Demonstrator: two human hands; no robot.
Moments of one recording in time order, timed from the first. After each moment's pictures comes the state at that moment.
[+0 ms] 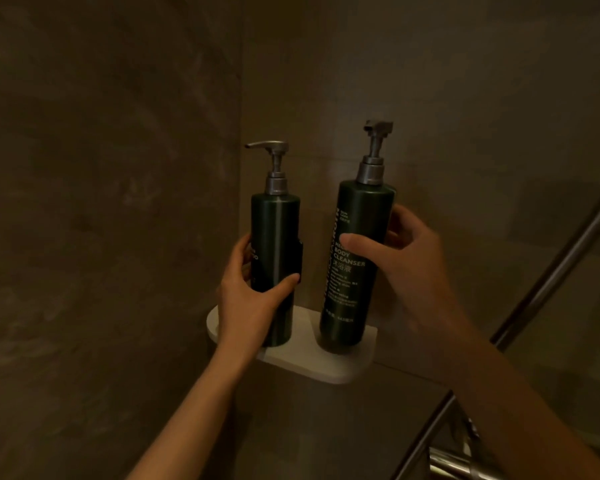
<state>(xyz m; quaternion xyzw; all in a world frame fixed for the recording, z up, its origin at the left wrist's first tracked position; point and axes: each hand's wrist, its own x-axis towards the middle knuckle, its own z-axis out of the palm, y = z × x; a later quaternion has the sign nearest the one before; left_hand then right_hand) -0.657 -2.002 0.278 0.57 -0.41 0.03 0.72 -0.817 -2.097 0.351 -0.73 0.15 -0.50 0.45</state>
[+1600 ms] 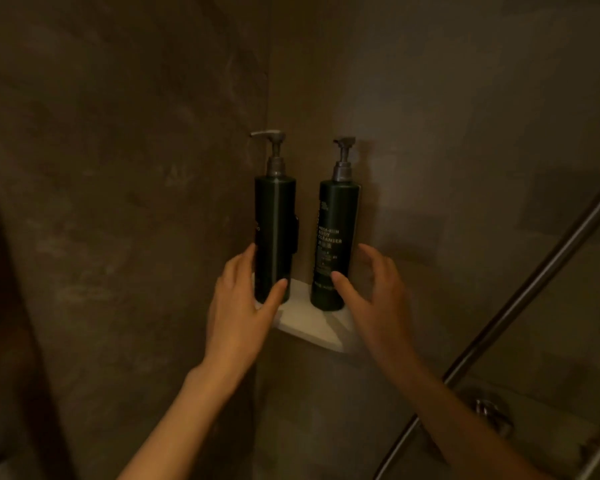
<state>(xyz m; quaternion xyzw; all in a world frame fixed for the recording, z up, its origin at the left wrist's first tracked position) -0.679 -1.947 0.254 0.75 -0.39 0.16 0.51 -0.805 -2.083 0.273 -0.81 0.21 -0.48 0.28</state>
